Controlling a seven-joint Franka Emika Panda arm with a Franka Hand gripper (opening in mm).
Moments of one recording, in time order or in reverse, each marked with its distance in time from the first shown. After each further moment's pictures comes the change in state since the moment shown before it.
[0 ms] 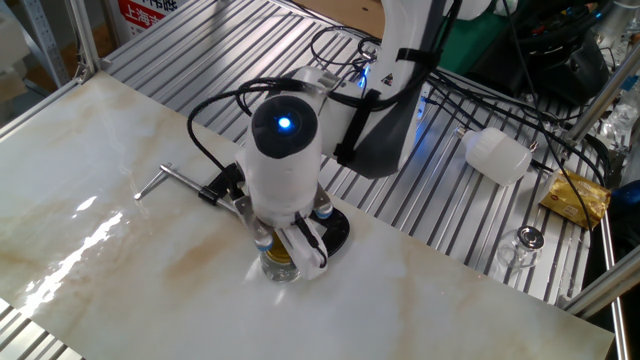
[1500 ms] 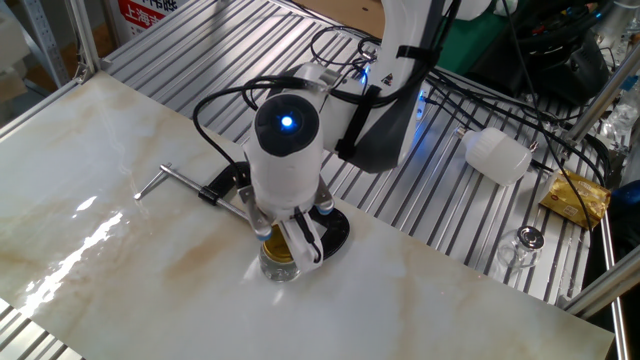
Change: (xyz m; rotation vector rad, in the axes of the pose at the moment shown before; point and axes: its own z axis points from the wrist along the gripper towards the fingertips) arm 0.014 -0.014 0.008 0.029 0.027 0.115
